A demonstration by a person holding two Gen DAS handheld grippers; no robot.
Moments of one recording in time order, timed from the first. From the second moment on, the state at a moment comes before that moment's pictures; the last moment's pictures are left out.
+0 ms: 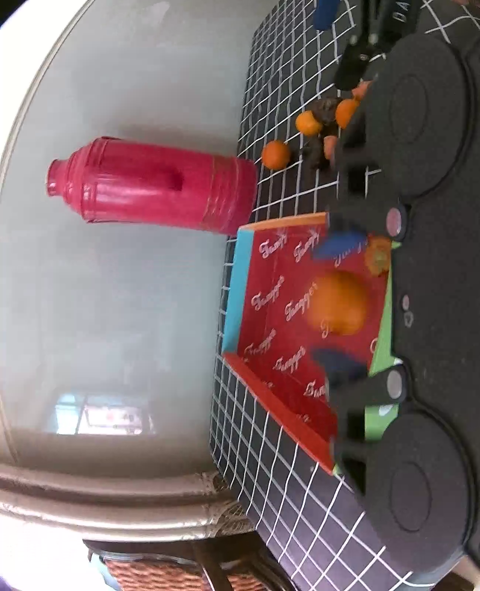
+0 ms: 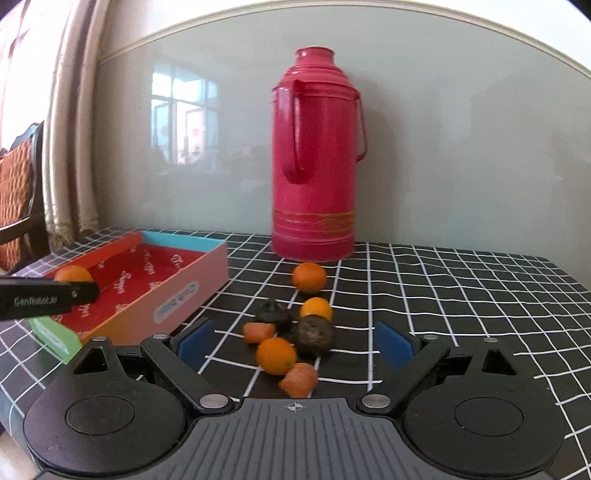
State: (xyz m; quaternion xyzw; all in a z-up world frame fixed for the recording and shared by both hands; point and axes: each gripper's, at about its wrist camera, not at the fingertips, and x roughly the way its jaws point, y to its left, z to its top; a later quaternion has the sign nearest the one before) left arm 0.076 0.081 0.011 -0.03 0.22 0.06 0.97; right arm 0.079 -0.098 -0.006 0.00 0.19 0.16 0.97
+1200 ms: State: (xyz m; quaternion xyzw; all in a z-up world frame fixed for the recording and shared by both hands) left arm 0.057 0.098 0.016 -0.02 0.20 0.08 0.98; right arm 0.115 -0.089 -0.035 -0.03 0.30 0.14 0.94
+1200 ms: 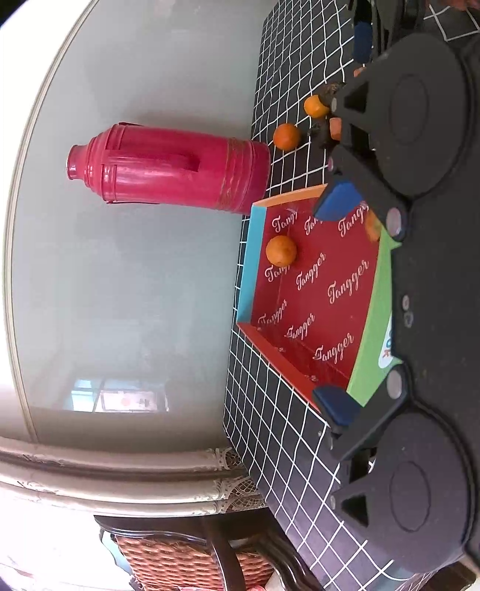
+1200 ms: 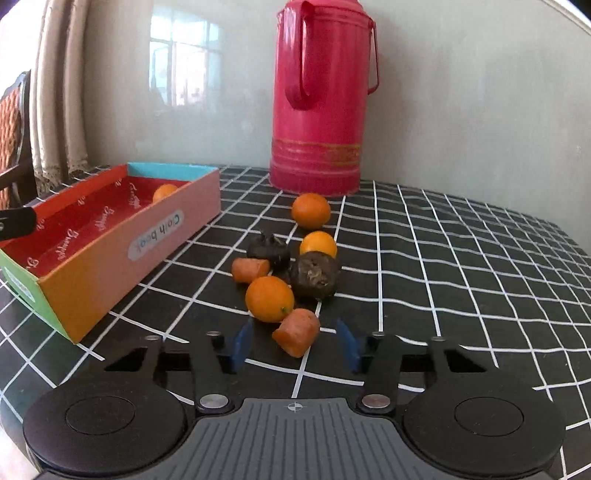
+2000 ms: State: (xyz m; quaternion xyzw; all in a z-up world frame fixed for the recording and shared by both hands) left arm 0.036 0.151 0.015 -0.02 0.19 0.15 0.97; right arm 0.075 -0.033 0.009 0.01 0.15 0.25 0.96
